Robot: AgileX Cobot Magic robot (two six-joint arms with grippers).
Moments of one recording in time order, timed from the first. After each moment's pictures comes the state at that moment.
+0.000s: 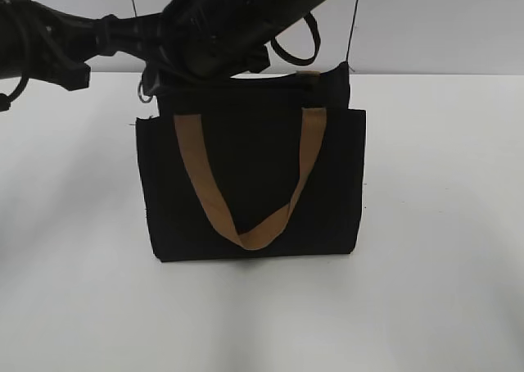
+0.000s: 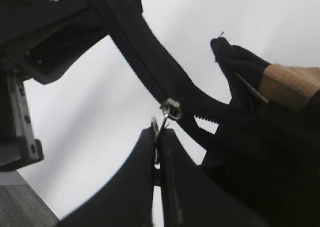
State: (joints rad) left arm -0.14 1.47 -0.79 1.08 -0.60 -0.69; right arm 0.76 1.88 -1.53 0.36 0.51 0.11
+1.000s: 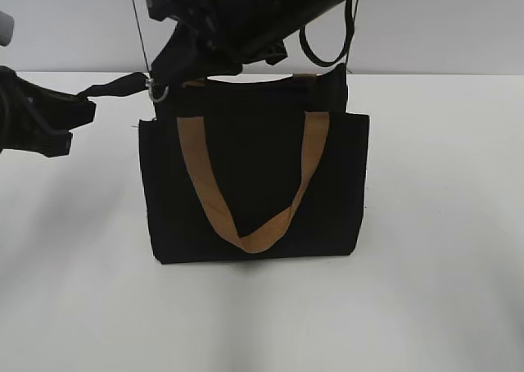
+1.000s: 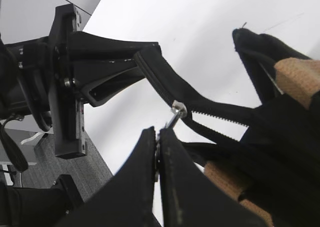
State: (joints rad) left arm -0.14 1.37 -0.62 1.25 -0.44 -0.94; right arm 0.58 1.86 -1.53 0.91 0.76 -0.44
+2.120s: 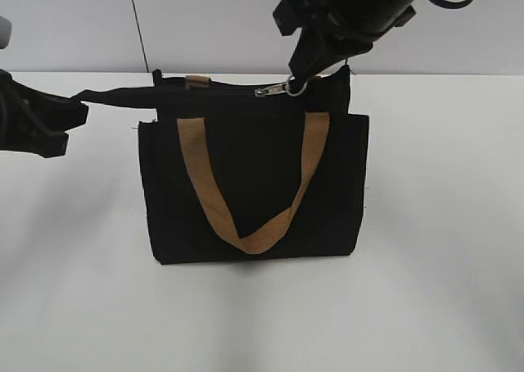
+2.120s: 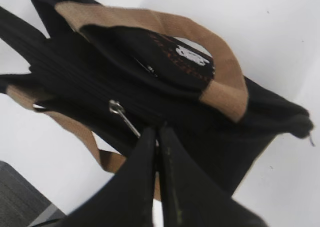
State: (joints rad) left arm -0.14 1.37 -0.61 1.25 -0.40 -0.95; right arm 0.46 1.75 -1.54 0.33 0.94 -0.20
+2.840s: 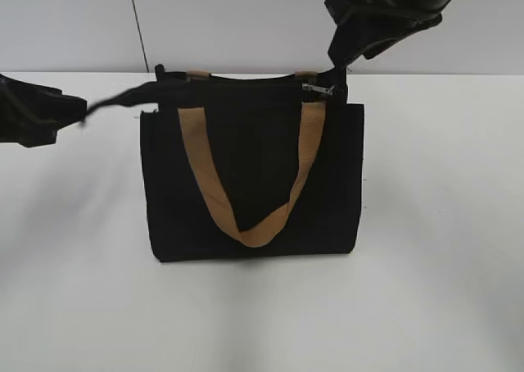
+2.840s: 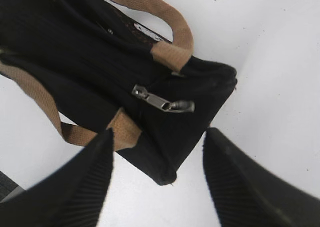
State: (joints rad) left arm -0.09 1.37 -0.61 1.22 -0.45 -0.95; right arm 0.43 1.67 -1.54 0.19 1.03 -0.20
